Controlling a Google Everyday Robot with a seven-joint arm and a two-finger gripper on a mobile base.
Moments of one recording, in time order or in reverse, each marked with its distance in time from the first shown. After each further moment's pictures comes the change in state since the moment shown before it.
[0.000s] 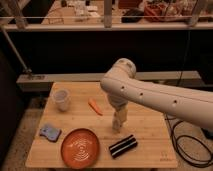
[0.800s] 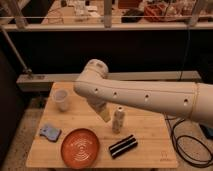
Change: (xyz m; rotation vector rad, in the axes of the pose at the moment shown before) arm -0.077 -0.030 -0.005 0.015 -0.001 -0.209
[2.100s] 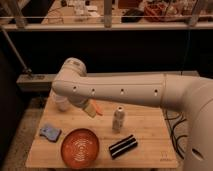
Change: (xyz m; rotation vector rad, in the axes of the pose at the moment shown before) arm -0.053 -0.052 0.002 0.033 -0.021 -0.297
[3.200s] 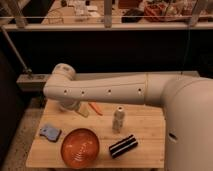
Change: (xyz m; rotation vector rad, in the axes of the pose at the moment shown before) arm -0.032 -0.034 0.029 0.018 -0.024 -0.222
